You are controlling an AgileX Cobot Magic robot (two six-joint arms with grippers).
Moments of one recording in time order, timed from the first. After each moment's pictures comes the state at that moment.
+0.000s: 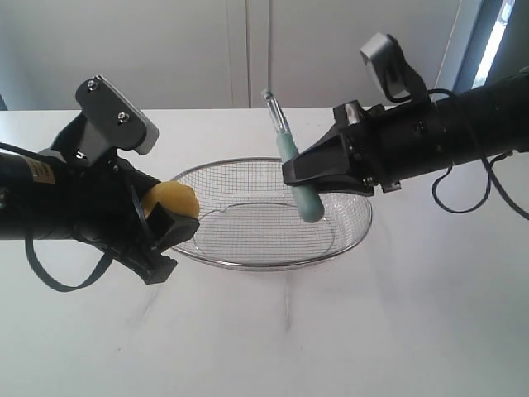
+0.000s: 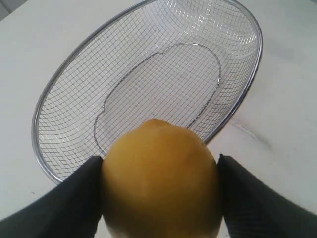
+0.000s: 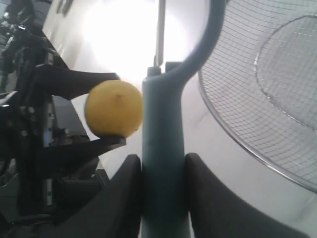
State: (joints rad) left arm -0.68 1.23 -0.73 -0.34 0.23 0.58; right arm 0.15 1.63 -1.02 1.27 1.14 -0.92
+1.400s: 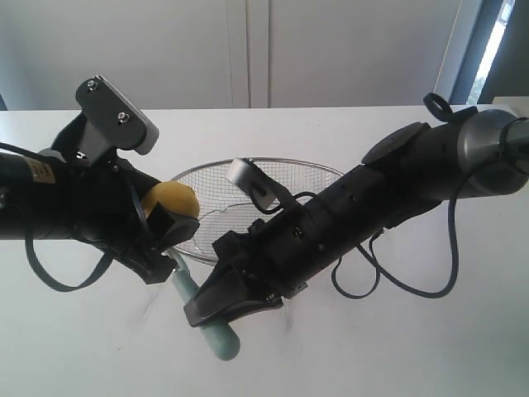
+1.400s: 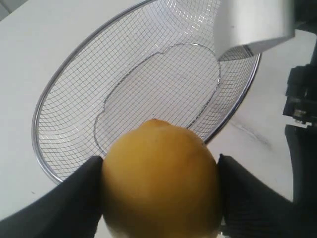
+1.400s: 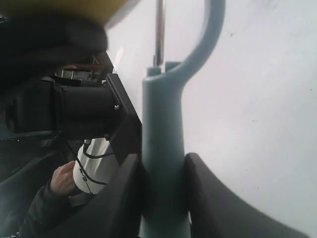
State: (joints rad) left arm -0.68 1.23 -0.73 -0.34 0.23 0.58; right arm 0.50 1.85 -1.02 1.25 1.14 -0.91
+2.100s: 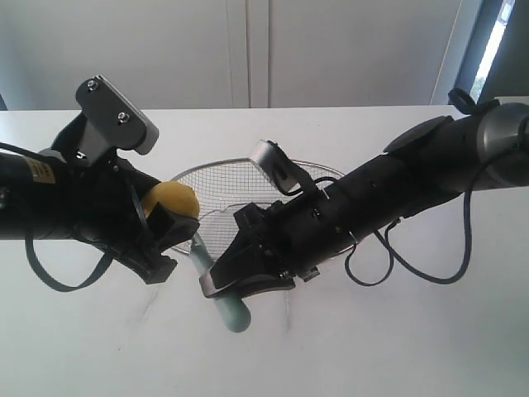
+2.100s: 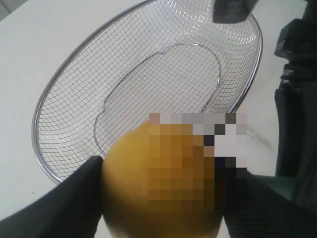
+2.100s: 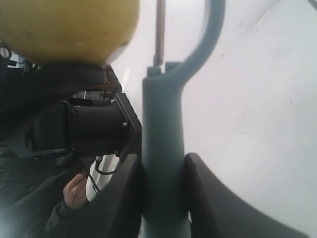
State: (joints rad) left arm -0.68 1.23 -0.73 -0.34 0.23 0.58; right arm 0.43 1.85 -1.02 1.29 1.17 -0.91
